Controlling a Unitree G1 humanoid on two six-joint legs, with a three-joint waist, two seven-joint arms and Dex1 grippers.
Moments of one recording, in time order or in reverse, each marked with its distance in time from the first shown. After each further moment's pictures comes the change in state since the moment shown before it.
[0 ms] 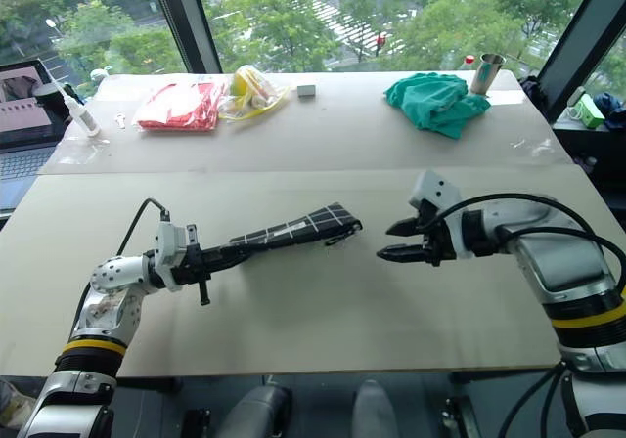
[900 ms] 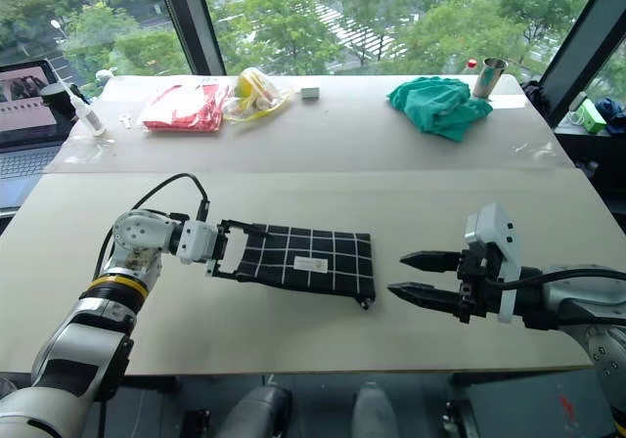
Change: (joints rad) left arm -0.323 0.091 -0.270 0.462 0.124 -0.560 -0.269; right arm 0.514 0.056 -0.473 -0.497 0.414 0.111 -0.143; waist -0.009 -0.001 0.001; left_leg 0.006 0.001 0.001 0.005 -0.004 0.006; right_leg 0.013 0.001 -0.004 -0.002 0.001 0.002
